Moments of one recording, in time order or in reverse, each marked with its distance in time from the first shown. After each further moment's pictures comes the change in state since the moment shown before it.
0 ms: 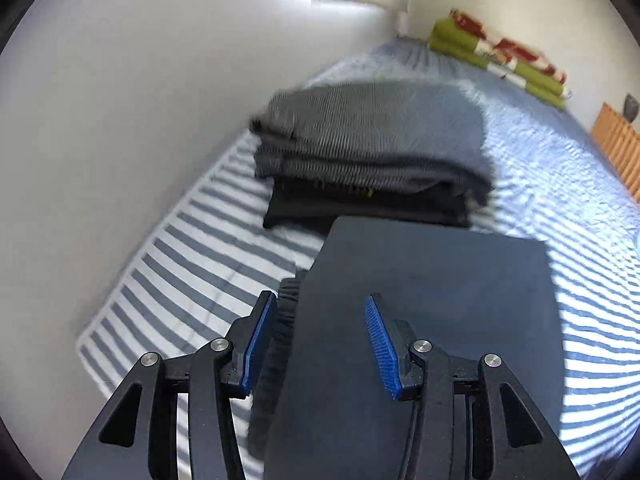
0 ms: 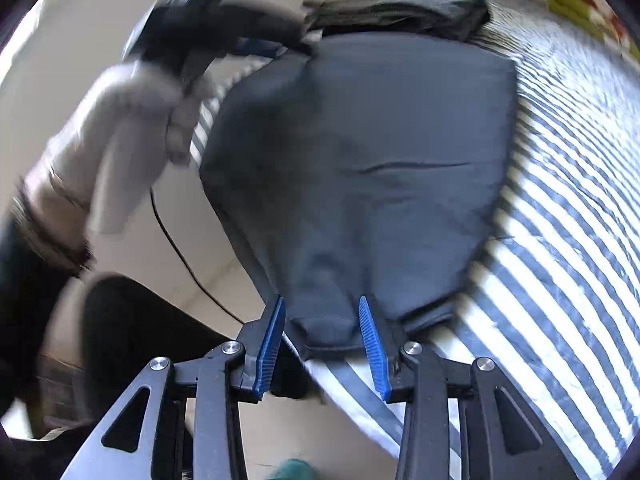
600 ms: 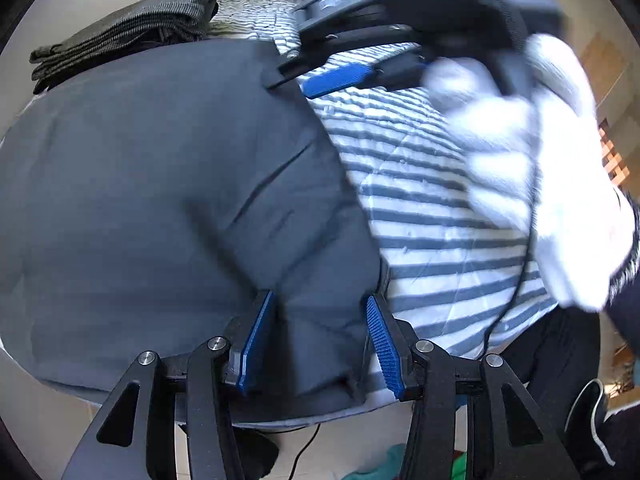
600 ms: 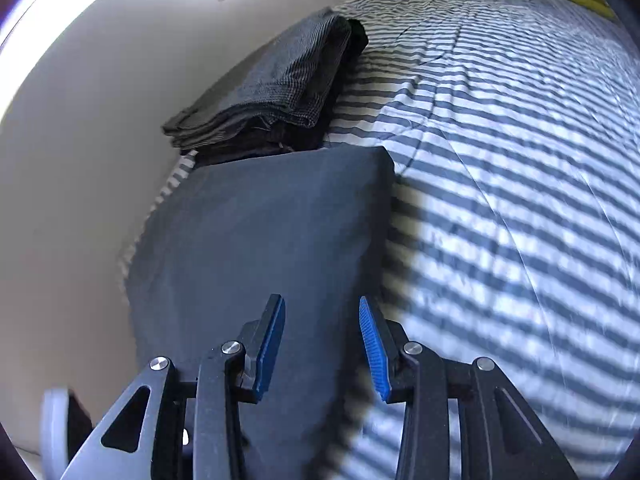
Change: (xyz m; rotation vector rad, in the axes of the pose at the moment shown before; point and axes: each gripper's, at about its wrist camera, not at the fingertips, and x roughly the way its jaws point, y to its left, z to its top) left arm -0.032 -0.131 -0.168 0.284 0.210 -0.495; right arm 0.018 -0.096 0.112 0.254 -0.047 -0.112
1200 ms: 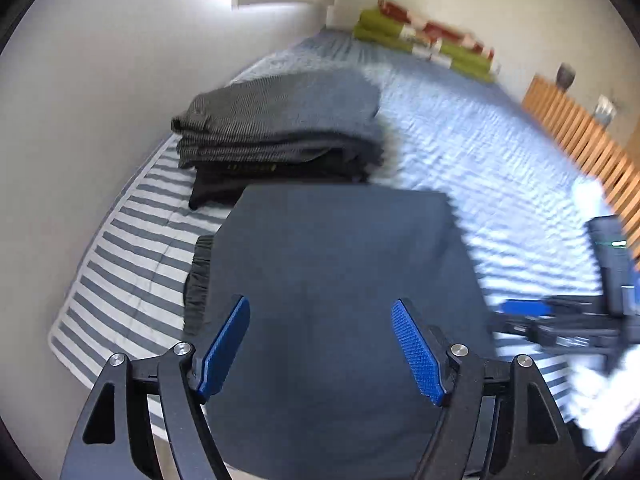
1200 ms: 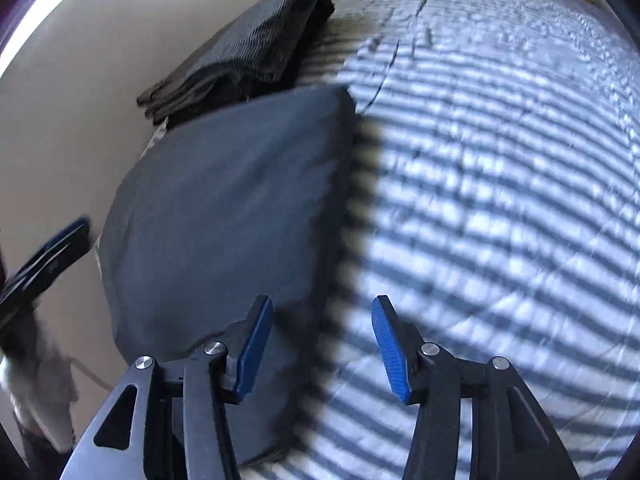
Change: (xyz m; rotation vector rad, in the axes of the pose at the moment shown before) left arm -0.081 0.113 0.083 -0.147 -0.130 0.324; right arm -0.014 -0.013 -0.055 0.055 0.069 -0.023
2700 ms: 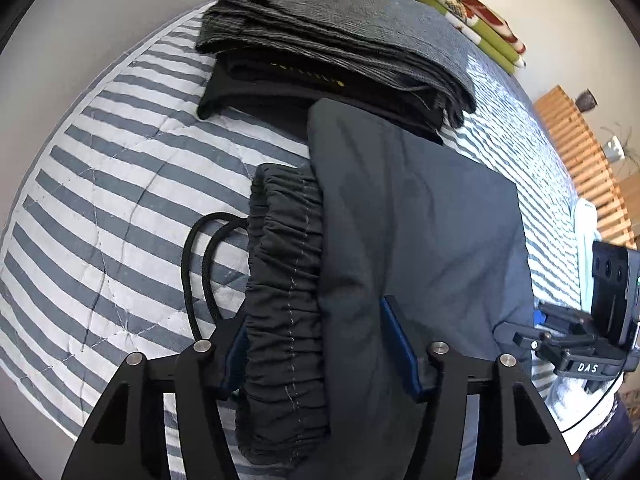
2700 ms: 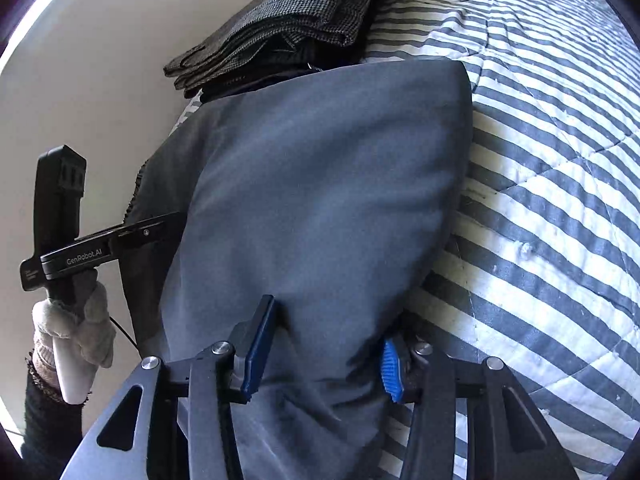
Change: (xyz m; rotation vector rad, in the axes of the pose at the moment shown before) left arm 0.095 0.103 -0.003 -0.207 0.232 -0.209; right arm 0.050 0.039 0.033 -0.055 0.076 0.125
